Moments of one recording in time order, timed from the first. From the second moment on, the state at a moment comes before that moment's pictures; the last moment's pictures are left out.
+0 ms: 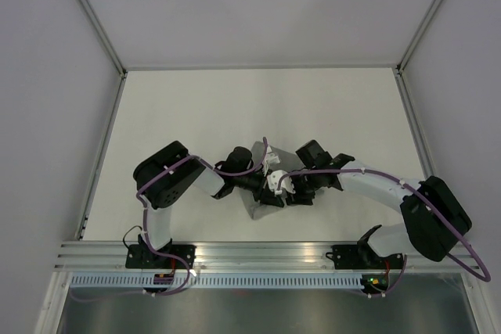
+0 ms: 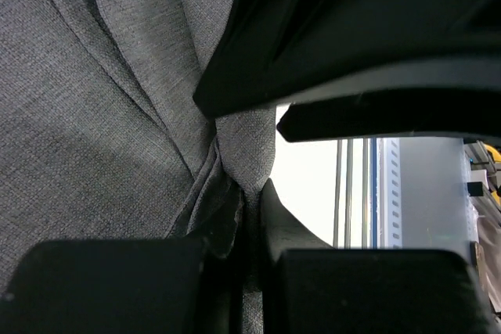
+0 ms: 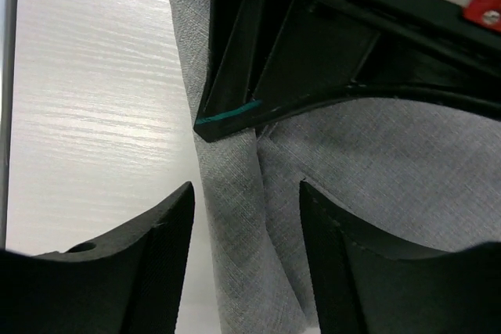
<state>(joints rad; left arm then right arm) -0.78 1.95 0.67 0.74 0.89 -0.40 0.65 1.37 0.72 -0.49 -0.55 -1.02</state>
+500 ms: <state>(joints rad) -0.77 1.95 0.68 0.70 0.90 -0.40 0.70 1.51 0.76 -0.51 -0.52 -0.98</state>
